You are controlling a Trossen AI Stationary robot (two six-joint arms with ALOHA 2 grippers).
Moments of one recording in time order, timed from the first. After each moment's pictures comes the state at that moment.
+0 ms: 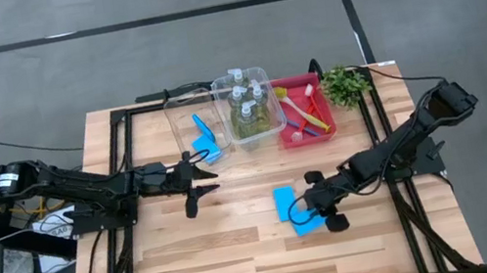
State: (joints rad) left arm -0.09 1.07 0.31 0.49 -0.09 -0.06; right arm 0.38 1.26 0.55 -0.11 0.00 0.26
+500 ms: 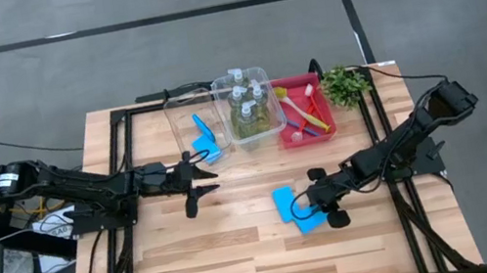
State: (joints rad) left arm -0.09 1.07 0.31 0.49 -0.09 -0.03; right arm 0.36 1.26 0.46 -0.04 0.00 0.26
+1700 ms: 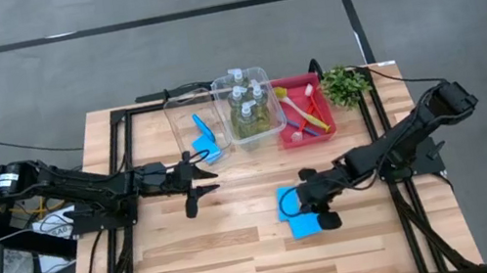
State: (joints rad) left arm -0.09 1.07 0.31 0.49 -0.09 -0.03; right arm 0.33 1.26 0.63 -0.12 -0.05 0.29
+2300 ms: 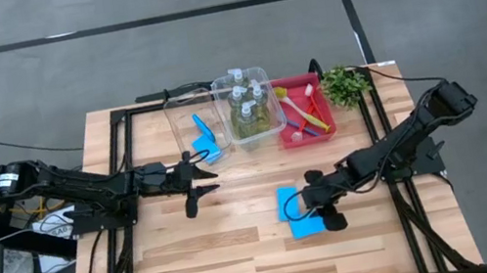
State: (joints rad) left arm -0.09 1.07 0.31 0.49 -0.09 -0.03; right arm 0.36 1.26 0.59 -0.17 -0.05 0.32
